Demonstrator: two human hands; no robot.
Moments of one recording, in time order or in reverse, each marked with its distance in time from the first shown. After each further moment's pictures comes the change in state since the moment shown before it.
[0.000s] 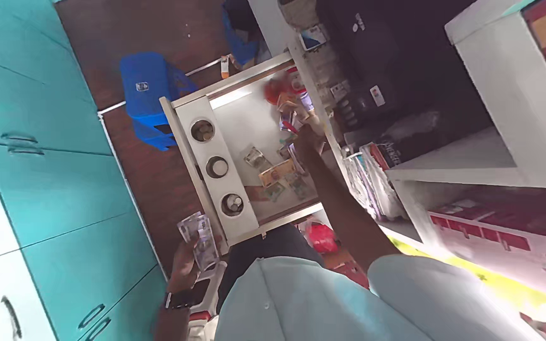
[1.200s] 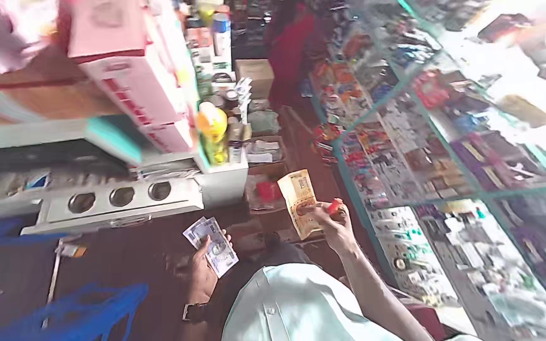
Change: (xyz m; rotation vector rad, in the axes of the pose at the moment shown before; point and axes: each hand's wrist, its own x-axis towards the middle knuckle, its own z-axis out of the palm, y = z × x) left_hand -0.101 -0.064 0.131 0.662 -1.110 -0.202; right_hand -0.605 0.142 0.053 1.409 1.295 0.218
